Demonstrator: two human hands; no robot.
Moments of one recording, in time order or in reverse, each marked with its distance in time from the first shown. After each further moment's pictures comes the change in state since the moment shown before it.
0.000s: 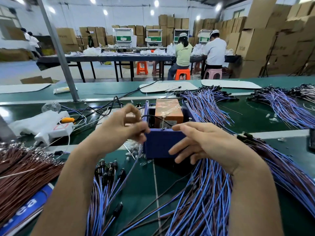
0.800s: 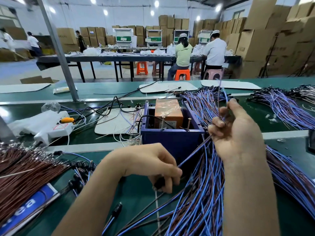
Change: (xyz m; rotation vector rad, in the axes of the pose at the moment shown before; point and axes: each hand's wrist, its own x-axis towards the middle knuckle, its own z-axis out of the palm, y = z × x) left_hand -0.009 0.006 0.055 0.375 -0.674 -0.302; right_hand 0.004 -0.011 -0.007 0.988 0.693 -0.295
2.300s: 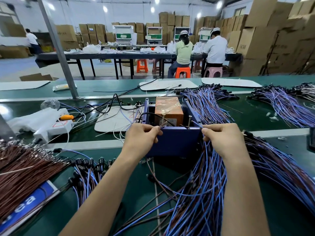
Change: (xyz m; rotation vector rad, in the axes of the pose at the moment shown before) left_hand 0.050 -0.038 -0.010 -0.304 1.007 0.034; right_hand 0.042 0.032 -0.046 -1.180 -0.036 -0.201
